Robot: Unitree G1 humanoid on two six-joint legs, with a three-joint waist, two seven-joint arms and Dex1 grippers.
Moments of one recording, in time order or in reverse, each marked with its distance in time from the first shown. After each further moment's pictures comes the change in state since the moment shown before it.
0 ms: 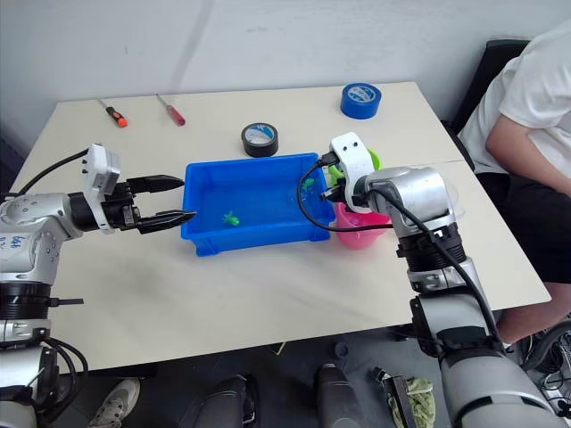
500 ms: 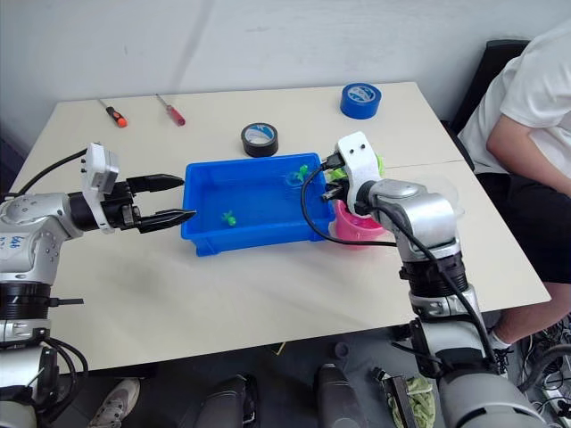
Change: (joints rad) left arm -0.002 0.000 -0.001 0.001 -0.014 -0.001 0.000; right arm 0.137 0.001 -0.064 -0.220 0.023 -0.067 -0.011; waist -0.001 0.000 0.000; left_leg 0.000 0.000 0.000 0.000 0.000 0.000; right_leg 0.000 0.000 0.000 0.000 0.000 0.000
